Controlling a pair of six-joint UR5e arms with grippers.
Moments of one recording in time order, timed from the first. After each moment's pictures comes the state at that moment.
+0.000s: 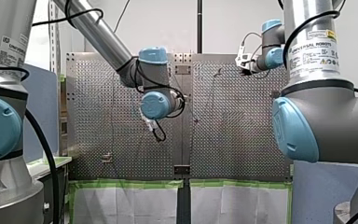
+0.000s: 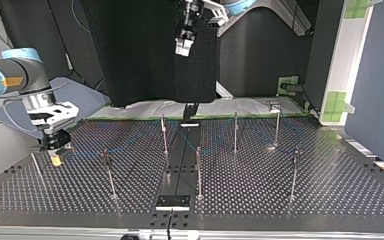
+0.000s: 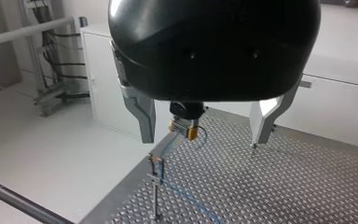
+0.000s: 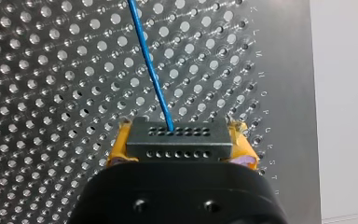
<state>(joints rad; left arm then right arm) -0.90 -1.73 -2.18 -2.21 -2.23 -1.92 1.72 -1.30 1.46 -0.19 1.18 1.82</state>
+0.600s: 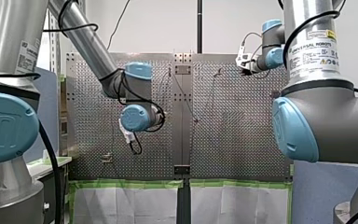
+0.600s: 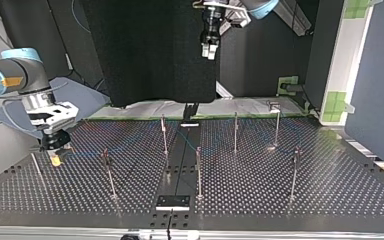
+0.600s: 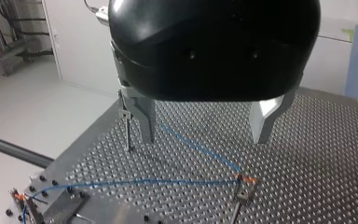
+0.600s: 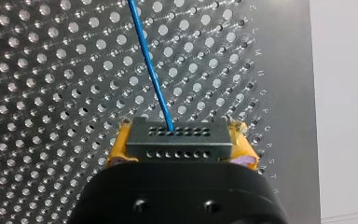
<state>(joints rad) -0.77 -1.73 -2.31 -2.21 -2.20 -1.92 1.72 -1.30 1.46 -0.19 1.18 1.82</state>
